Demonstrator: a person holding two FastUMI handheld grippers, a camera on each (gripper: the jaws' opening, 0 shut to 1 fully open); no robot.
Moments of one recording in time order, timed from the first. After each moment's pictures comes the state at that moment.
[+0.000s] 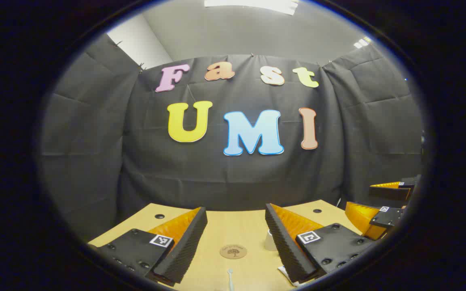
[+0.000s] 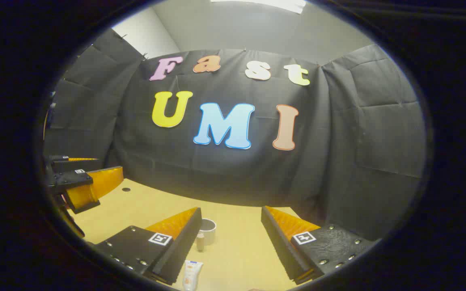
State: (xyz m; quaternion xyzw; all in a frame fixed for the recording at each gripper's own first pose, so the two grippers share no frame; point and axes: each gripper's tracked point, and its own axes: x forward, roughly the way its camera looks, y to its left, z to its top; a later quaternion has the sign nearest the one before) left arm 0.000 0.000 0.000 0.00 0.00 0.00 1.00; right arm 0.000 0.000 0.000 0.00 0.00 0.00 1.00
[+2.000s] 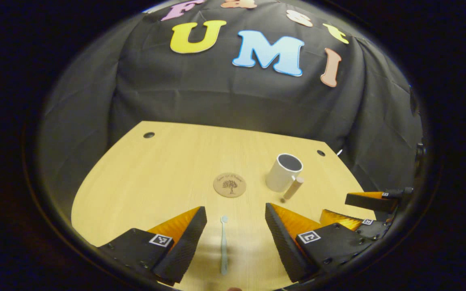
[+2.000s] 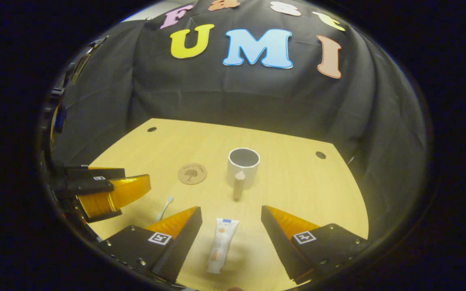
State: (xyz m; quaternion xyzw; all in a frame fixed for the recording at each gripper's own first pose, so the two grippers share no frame) left arm 0.010 0.024 -0.191 -0.09 0.33 0.00 0.94; right arm 0.022 0.077 -0.135 0.01 0.29 0.12 0.95
